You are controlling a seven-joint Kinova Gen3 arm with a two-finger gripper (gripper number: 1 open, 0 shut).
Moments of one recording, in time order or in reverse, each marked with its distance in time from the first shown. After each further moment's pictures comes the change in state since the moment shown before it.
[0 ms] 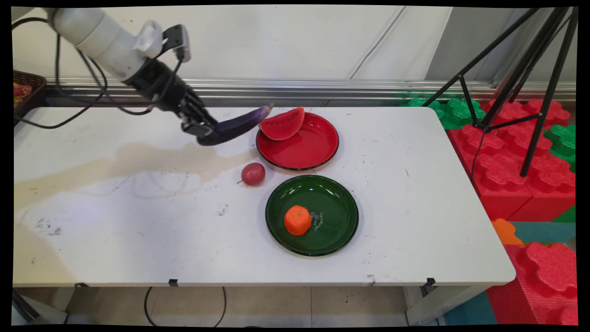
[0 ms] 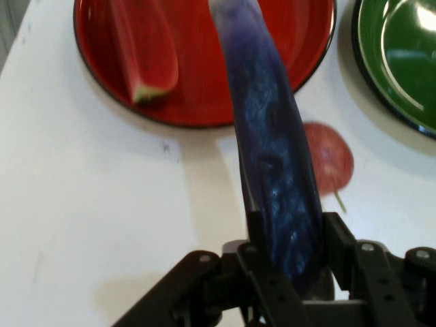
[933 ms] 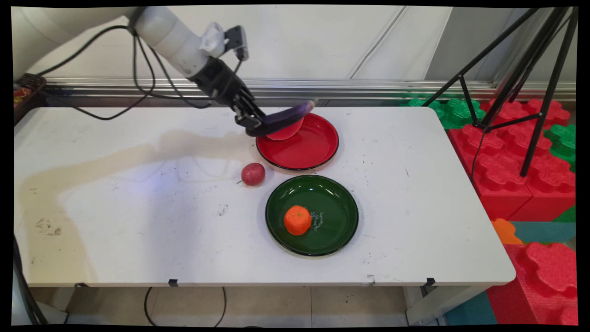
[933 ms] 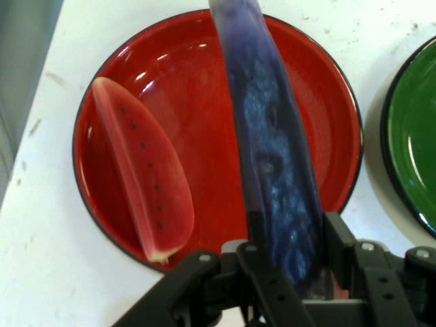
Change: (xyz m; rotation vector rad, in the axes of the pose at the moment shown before) arm 0.075 -0.025 0.073 -0.030 0.073 0.098
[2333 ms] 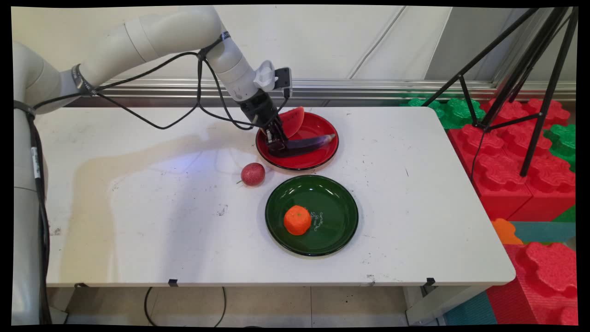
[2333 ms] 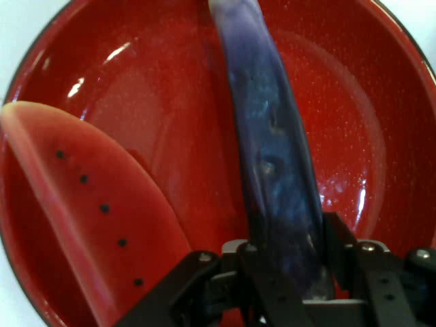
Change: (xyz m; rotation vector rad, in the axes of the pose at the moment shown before) arm 0.033 -0.027 0.130 -0.078 -0.161 0.110
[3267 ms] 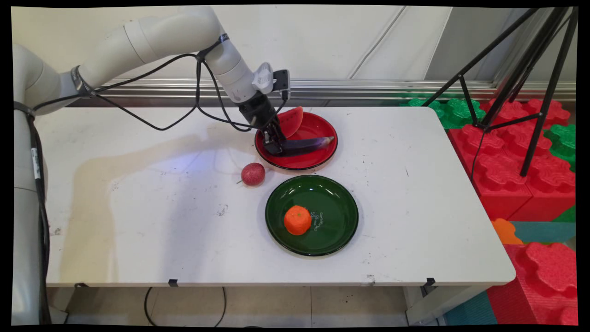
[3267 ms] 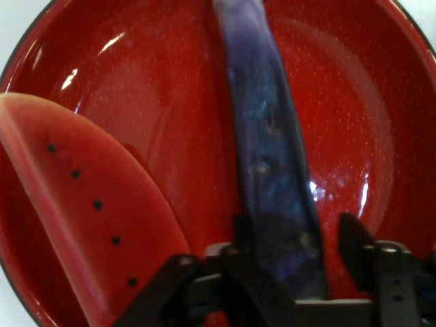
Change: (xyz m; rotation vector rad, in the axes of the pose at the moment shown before) arm -0.005 -0.001 0.004 -0.001 -0.011 0.005
